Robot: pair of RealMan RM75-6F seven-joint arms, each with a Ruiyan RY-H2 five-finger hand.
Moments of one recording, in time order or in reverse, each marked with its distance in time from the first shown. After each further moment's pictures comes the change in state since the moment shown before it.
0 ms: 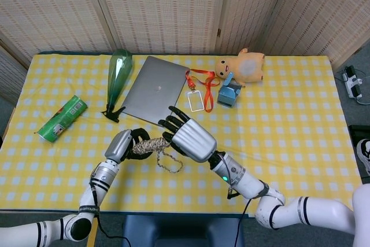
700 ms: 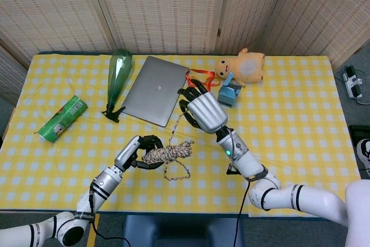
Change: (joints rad) left arm 0.016 0.065 0.047 0.011 0.377 -0.045 -0.708; right arm 0.020 -0.015 0.046 0.177 0.202 0.021 0.062
